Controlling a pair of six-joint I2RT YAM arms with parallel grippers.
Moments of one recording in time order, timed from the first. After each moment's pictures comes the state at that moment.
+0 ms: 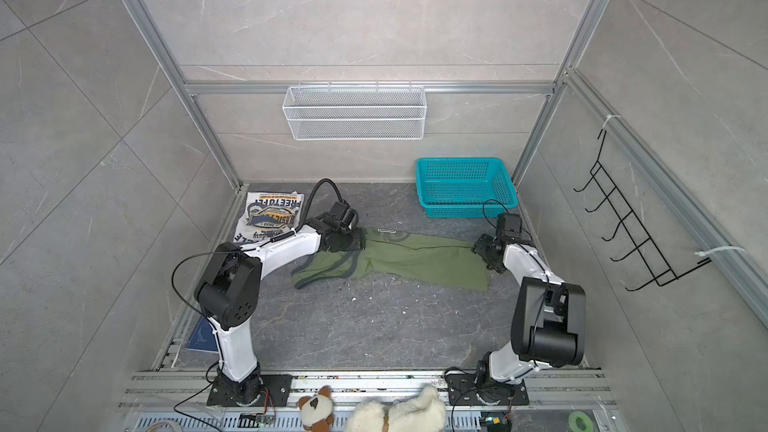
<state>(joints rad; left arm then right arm) -0.58 1.91 1.36 -0.45 -0.01 -0.54 -0.21 1.58 0.95 -0.40 -0.09 0.50</state>
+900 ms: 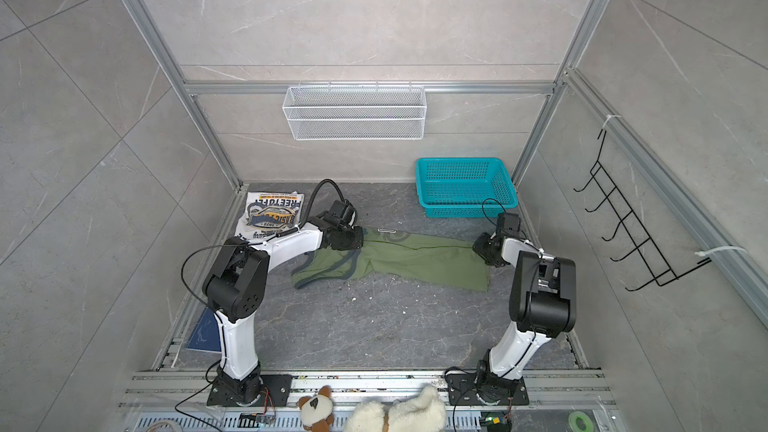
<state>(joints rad) -0.56 1.98 1.41 -0.41 0.09 -0.52 -0.23 1.77 1.00 -0.28 -0.20 0.49</state>
